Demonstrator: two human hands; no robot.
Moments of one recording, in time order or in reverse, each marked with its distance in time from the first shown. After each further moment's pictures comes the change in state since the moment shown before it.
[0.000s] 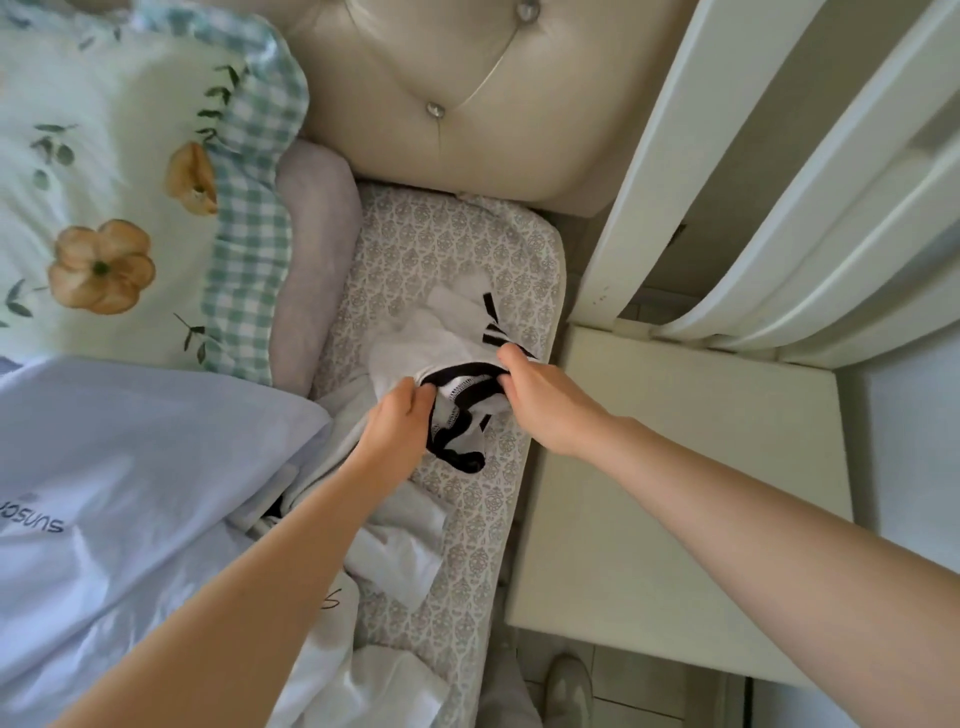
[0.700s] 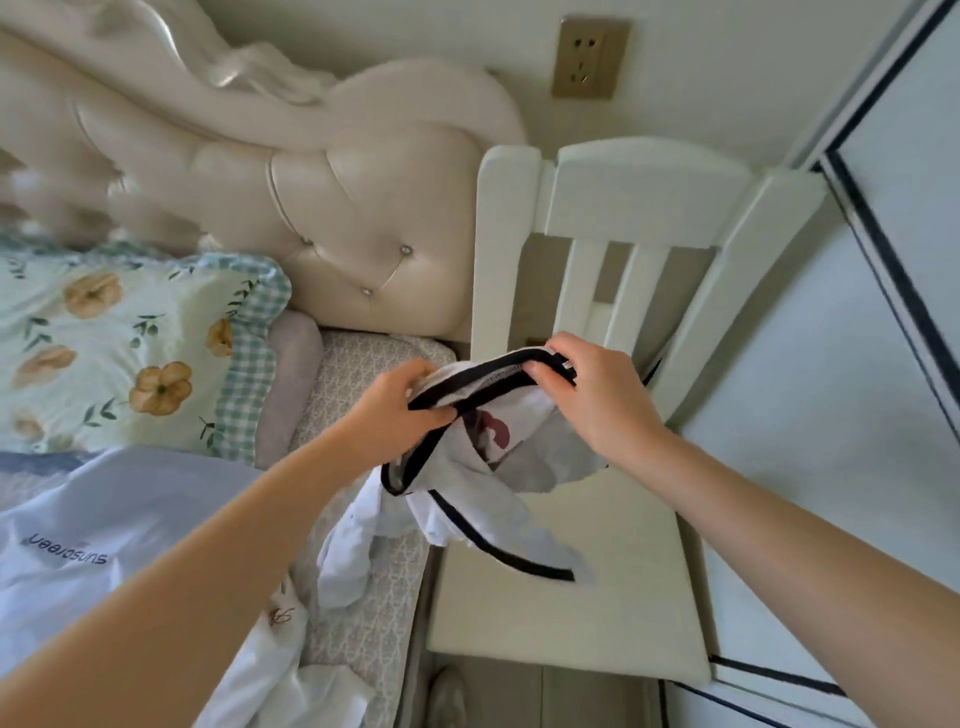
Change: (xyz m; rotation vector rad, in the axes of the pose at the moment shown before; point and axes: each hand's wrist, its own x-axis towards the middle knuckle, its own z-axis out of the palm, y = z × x) left_hand -0.185 0.205 -0.058 0.068 -0.125 0.486; right_hand -0.238 -0.042 -0.207 0.058 0.629 -0.022
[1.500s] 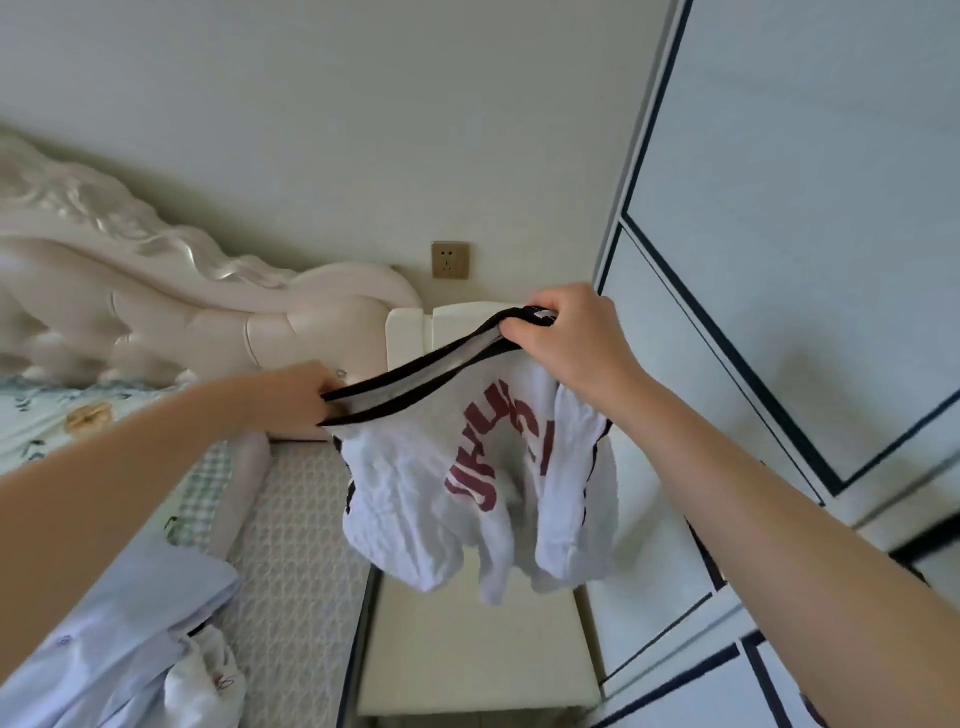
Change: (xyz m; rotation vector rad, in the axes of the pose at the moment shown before) left_hand -0.141 0.185 -0.092 0.544 -0.128 0.099; right_hand -0.118 -0.131 -0.246 0.028 0.357 -0.040
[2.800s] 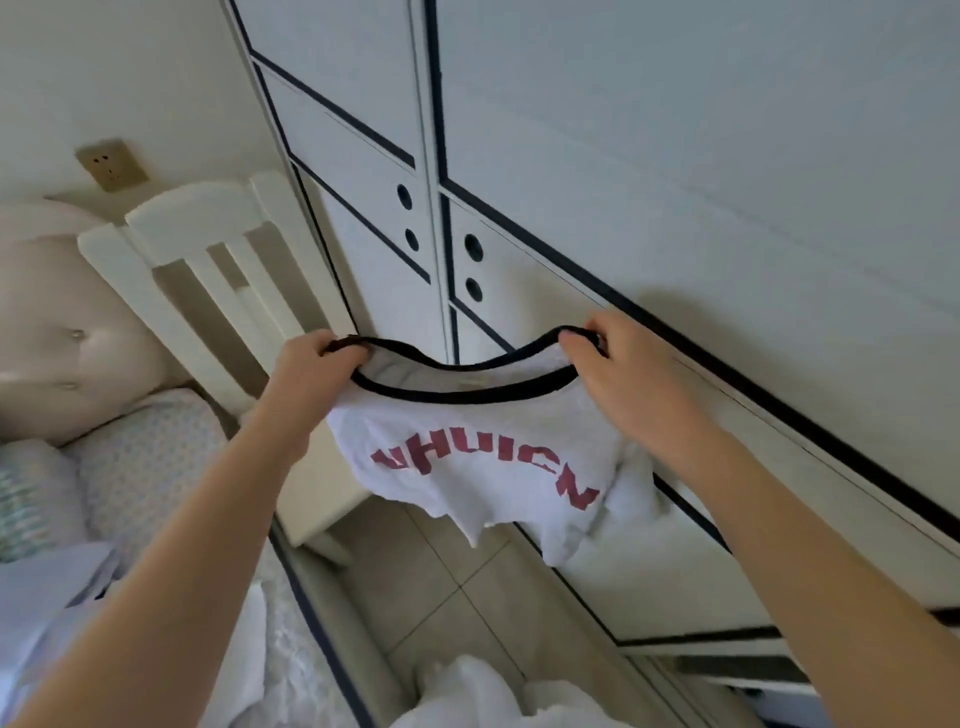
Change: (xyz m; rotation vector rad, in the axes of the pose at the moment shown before) left_hand -0.252 0.182 0.208 -0.595 -0.022 0.142; right_hand -0.486 -0.042 -0.149 -0.144 0.325 0.701
